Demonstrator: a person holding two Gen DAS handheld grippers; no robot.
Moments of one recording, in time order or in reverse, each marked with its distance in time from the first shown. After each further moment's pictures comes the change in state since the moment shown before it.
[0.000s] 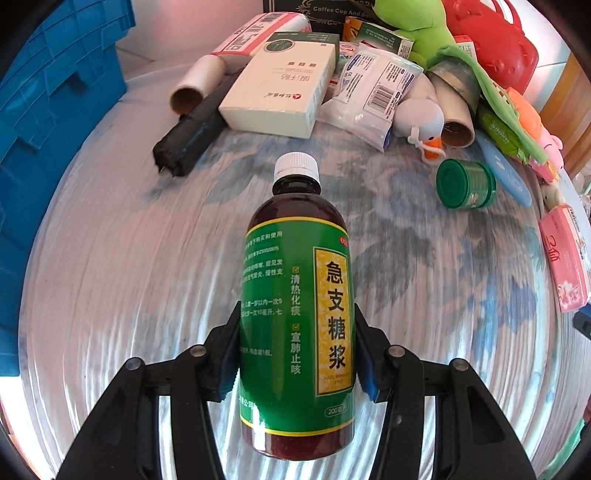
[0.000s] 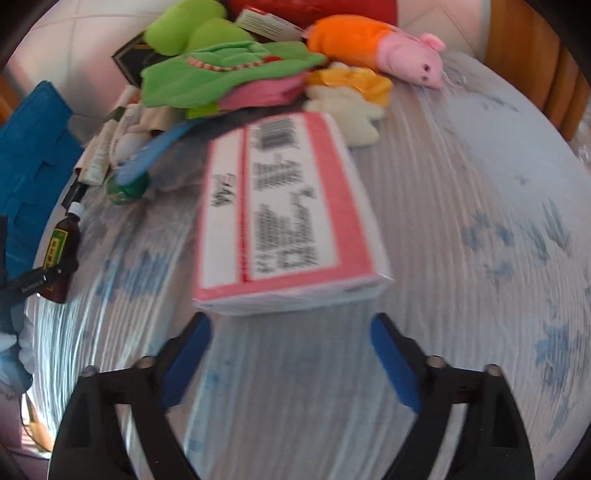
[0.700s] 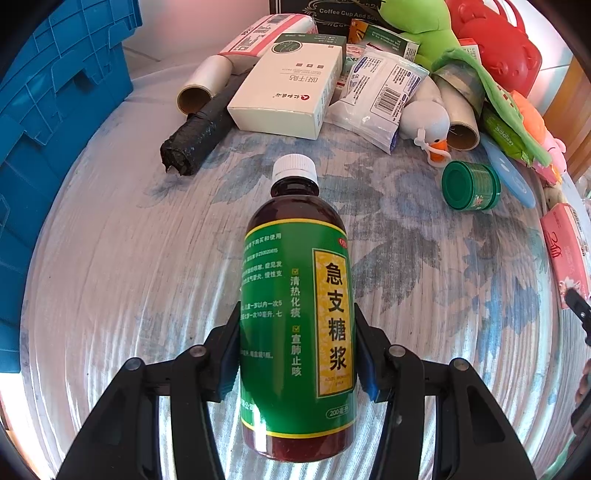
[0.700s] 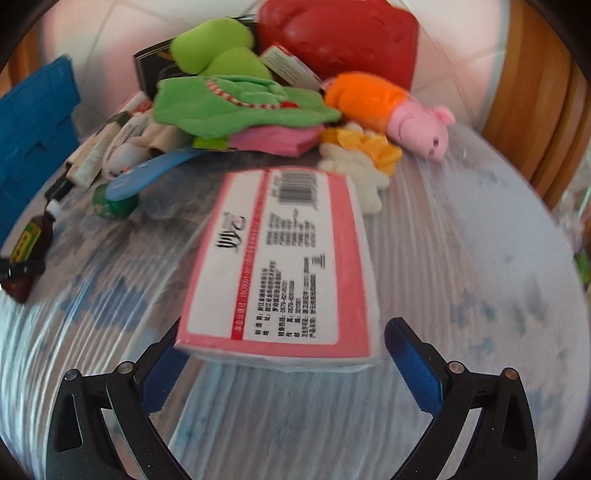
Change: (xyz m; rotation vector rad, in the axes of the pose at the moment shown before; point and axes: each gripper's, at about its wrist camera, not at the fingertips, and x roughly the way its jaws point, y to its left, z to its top) left arm -0.006 -0.015 -0.008 -0.007 -0.014 0.012; right arm 0.015 0.009 0.008 -0.095 -0.173 -0.118
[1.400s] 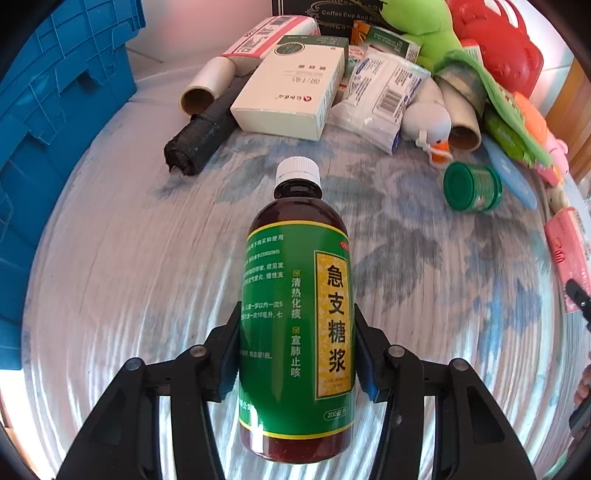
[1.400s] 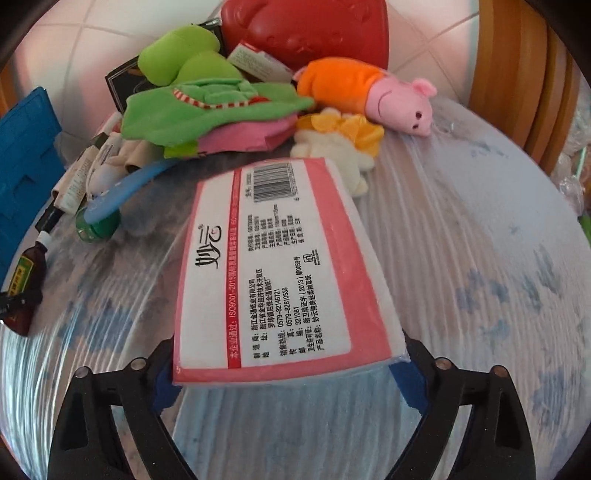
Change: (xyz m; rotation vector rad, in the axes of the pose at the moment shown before) left arm -0.012 -0.028 -0.008 -0.004 -0.002 0.028; right arm 0.033 -0.012 -0.004 0.081 -0.015 -0.003
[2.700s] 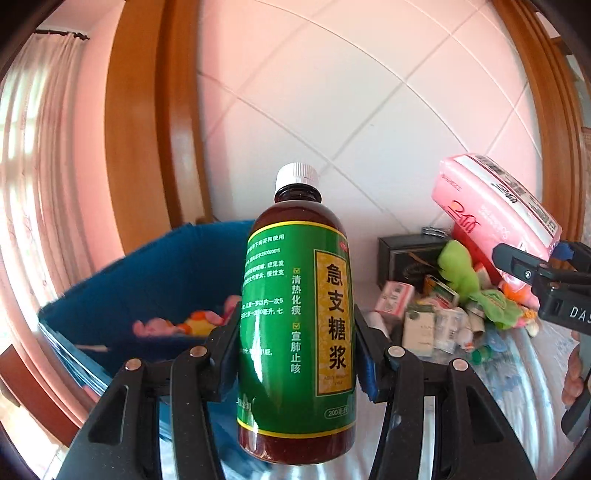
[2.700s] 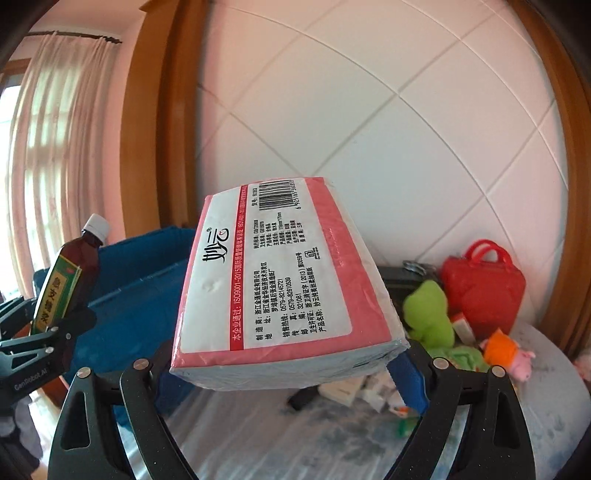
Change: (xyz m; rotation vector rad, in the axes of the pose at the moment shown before) left arm -0.327 0.290 -0.033 -0.002 -0.815 0.140; right arm -0.299 0.420 0.054 -0.282 -0.661 0.243
